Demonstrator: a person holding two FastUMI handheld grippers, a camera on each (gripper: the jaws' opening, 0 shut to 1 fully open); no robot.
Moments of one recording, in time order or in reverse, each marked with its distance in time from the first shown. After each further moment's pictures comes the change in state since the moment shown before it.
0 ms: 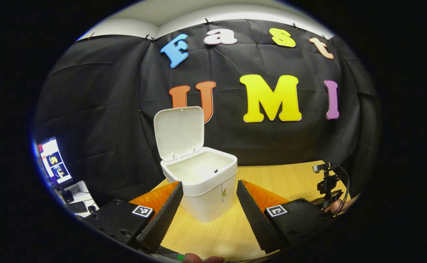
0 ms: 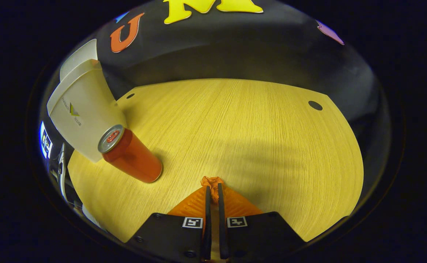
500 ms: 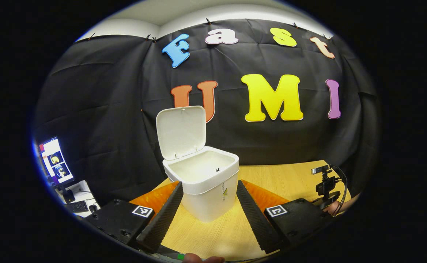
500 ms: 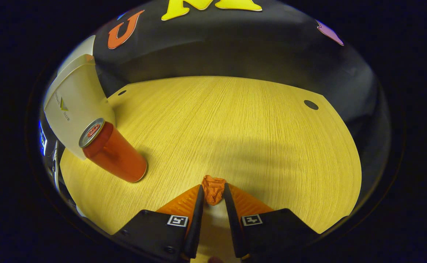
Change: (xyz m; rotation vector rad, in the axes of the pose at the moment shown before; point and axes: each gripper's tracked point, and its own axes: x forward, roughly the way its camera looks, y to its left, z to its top) left arm -0.003 0.002 -0.002 0.001 0.006 0.020; right arm 0.027 -0.017 -0.012 -0.026 0.003 -0.067
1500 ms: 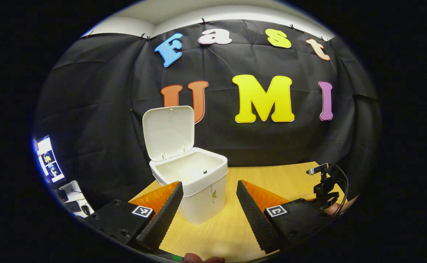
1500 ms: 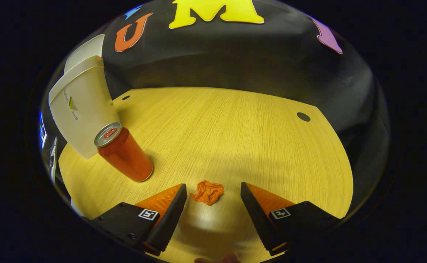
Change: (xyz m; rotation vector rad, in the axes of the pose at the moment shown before) left arm 0.009 -0.015 -0.001 -0.015 -0.008 -0.065; right arm -0.026 0.002 0.003 -0.024 -0.073 -0.008
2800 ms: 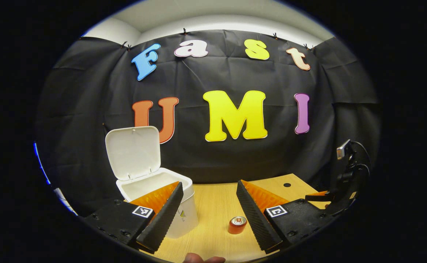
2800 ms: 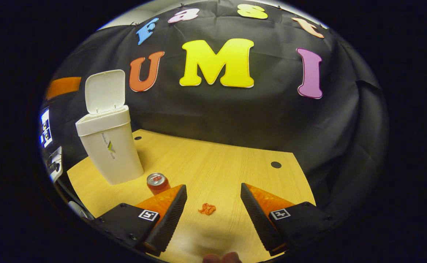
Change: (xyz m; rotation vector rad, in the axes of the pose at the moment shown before) left arm 0.018 -0.076 0.043 0.016 -0.130 -0.216; right arm -0.155 0.003 0.081 -0.047 -0.337 -0.023
